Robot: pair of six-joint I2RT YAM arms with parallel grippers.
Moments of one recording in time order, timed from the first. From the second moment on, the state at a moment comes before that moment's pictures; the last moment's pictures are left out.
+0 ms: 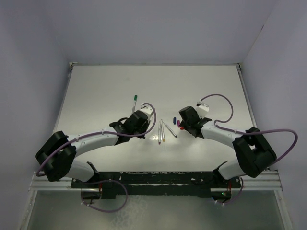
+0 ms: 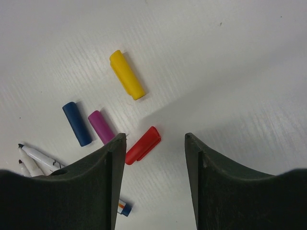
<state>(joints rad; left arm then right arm) -0.85 1.40 0.76 -0.17 -0.19 -0.30 0.58 1.43 0.68 -0.25 0.54 0.97</state>
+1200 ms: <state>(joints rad) -0.85 1.40 0.76 -0.16 -0.20 -0.29 0.68 1.59 0.80 -0.38 0.59 1.04</state>
